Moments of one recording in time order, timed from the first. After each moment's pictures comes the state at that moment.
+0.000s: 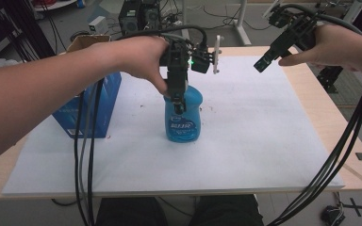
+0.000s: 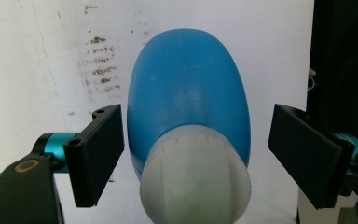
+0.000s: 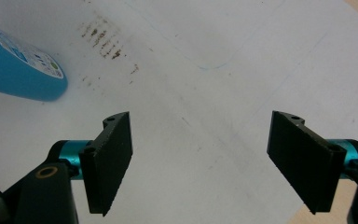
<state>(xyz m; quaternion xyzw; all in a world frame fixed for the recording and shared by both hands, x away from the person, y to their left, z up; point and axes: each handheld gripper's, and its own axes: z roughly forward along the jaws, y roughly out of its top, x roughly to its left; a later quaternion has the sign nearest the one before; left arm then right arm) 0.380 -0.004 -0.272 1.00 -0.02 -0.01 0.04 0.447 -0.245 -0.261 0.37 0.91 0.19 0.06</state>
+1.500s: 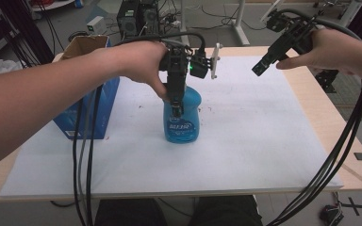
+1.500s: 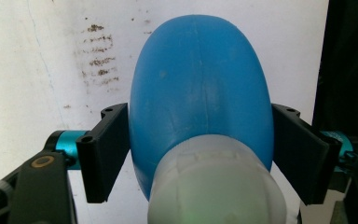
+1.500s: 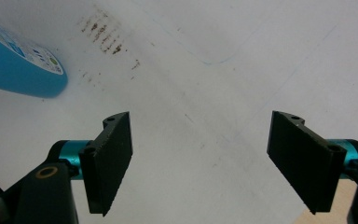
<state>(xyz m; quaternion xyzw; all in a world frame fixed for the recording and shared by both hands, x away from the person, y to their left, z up) 0.385 -0.005 -0.283 1.00 -0.02 -0.01 0.02 0.447 -0.246 -0.268 0.37 0.91 0.19 0.05</state>
